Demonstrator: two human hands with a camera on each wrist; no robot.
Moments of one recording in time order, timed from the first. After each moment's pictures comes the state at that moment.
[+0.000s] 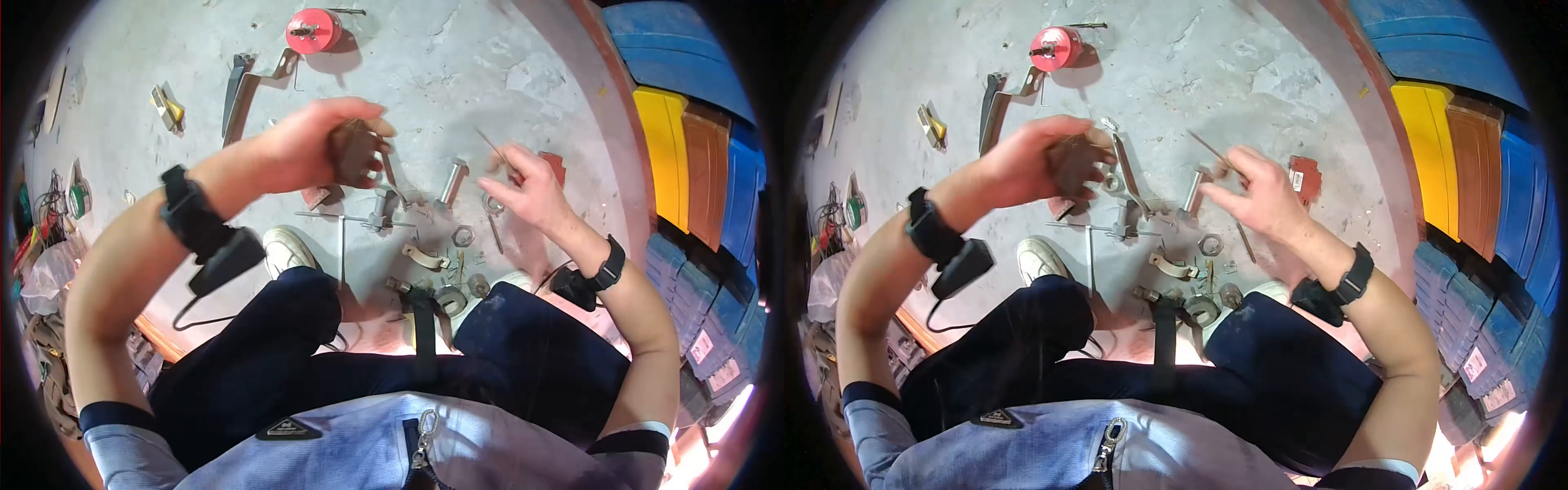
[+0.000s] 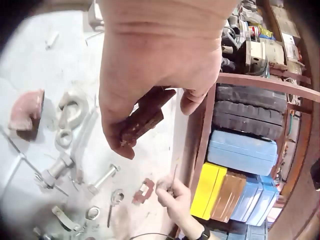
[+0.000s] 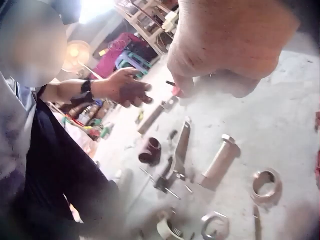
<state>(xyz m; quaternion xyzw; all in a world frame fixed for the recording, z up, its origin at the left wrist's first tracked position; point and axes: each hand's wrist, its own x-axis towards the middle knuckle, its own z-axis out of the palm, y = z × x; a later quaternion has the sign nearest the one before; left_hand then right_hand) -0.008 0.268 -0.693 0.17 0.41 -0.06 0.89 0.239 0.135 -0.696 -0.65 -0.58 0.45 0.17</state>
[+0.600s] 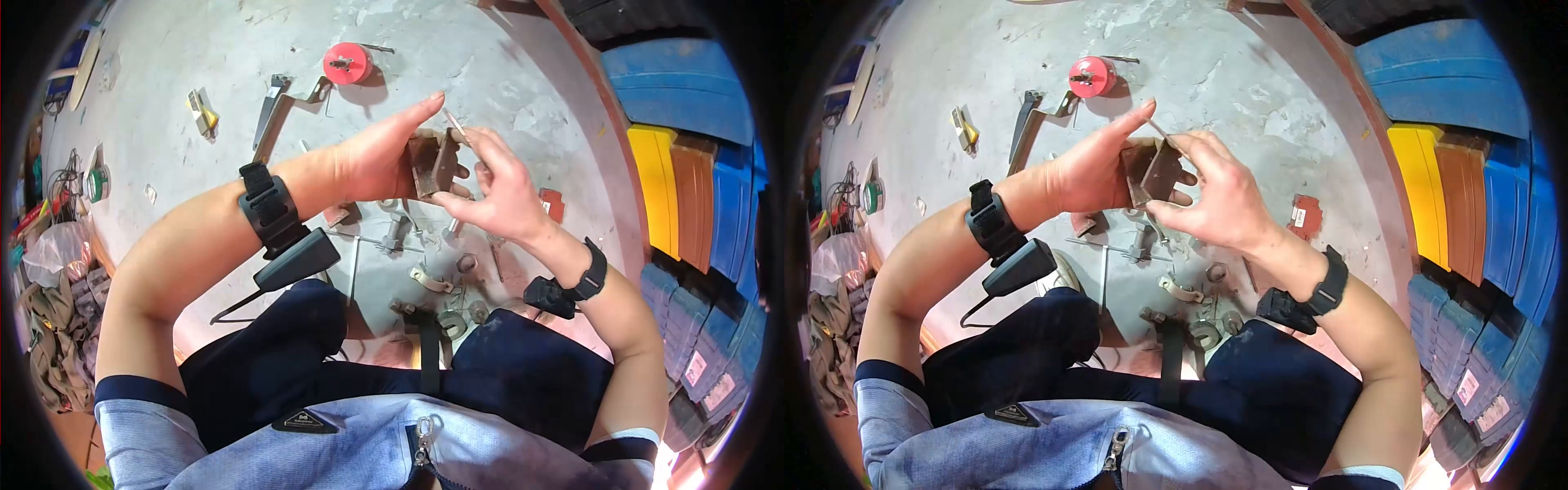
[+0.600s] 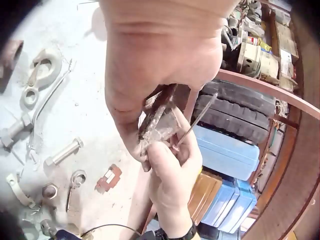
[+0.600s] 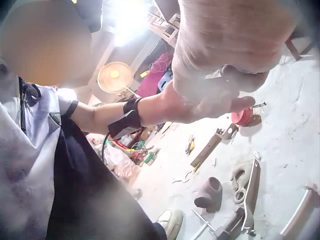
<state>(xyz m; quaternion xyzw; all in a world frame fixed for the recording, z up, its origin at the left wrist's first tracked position) 0.035 0.263 -0.669 0.10 0.38 0.02 0.92 0.184 0.179 -0.660 -0.59 -0.65 0.35 0.31</state>
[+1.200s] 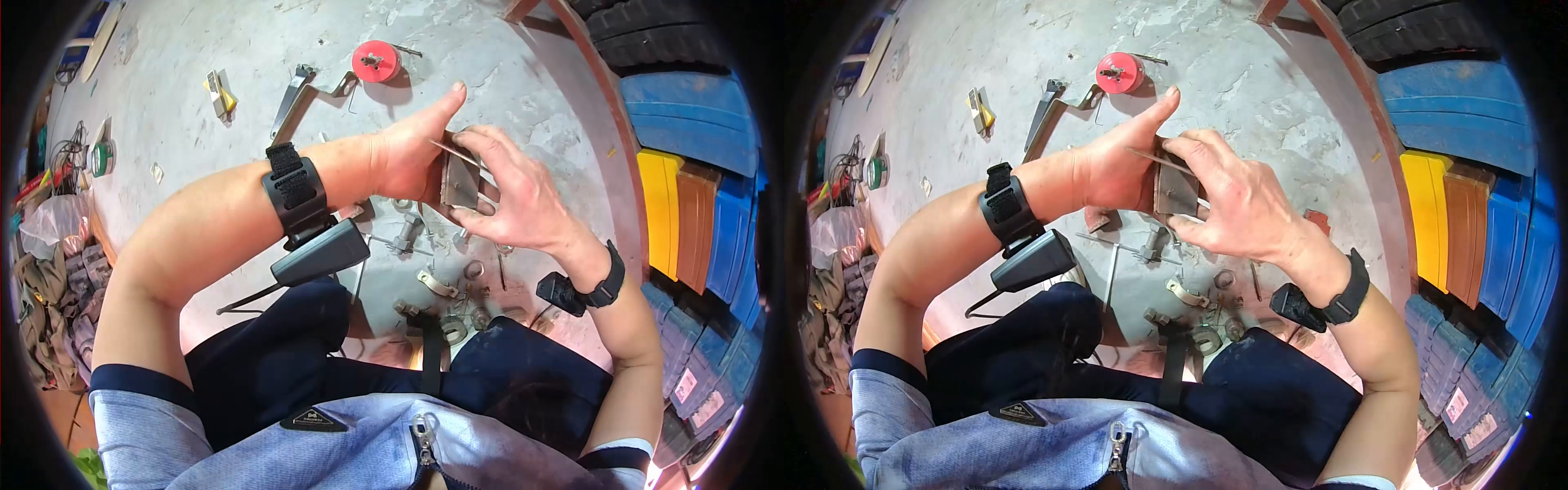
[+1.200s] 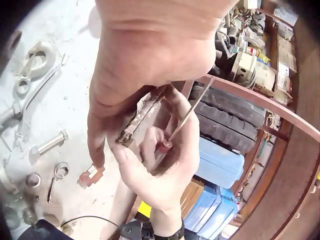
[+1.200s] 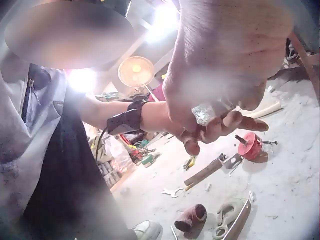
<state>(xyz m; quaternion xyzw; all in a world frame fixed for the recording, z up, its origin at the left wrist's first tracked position) 0.026 0.266 -0.657 0.12 0.31 -0.03 0.94 0.177 0.196 -0.641 -0.50 -0.78 0.30 0.23</state>
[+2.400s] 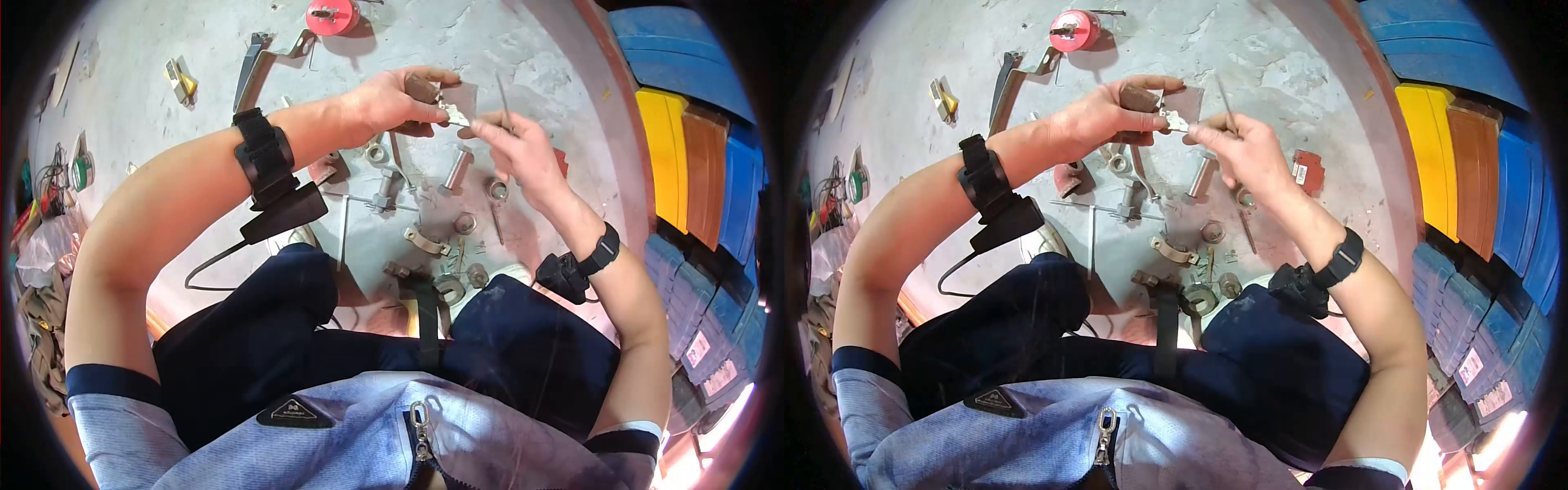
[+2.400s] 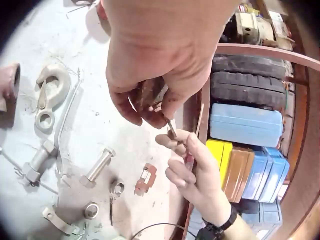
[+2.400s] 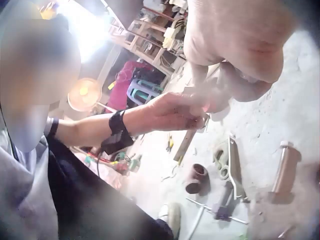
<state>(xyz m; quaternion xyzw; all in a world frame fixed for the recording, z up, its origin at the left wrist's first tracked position) 0.035 0.250 -0.704 0.45 0.38 0.02 0.81 0.214 0.157 -0.687 -0.64 -0.33 0.63 0.28</state>
